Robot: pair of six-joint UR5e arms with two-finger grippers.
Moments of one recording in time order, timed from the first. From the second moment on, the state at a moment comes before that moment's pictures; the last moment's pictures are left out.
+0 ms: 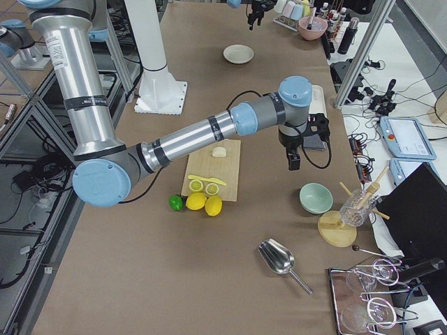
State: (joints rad) left arm -1.11 -1.68 -1.69 -1.79 -2.33 -0.01; right arm 1.46 -1.33 1.77 -1.64 2.40 0.23
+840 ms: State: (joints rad) left arm -0.97 -1.75 -1.63 -1.81 -2.33 -0.04; right arm 1.44 -1.33 1.78 -1.64 2.39 0.26
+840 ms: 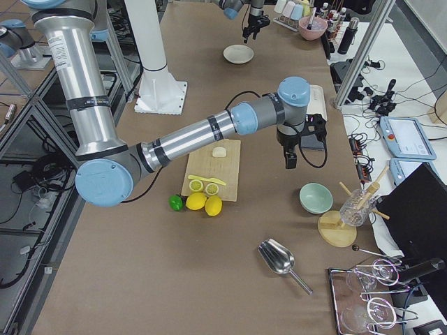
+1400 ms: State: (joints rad) left arm -0.95 -1.78 -1.58 -1.81 -2.31 -0.04; right arm 1.44 -1.34 1.78 -1.64 2.39 0.27
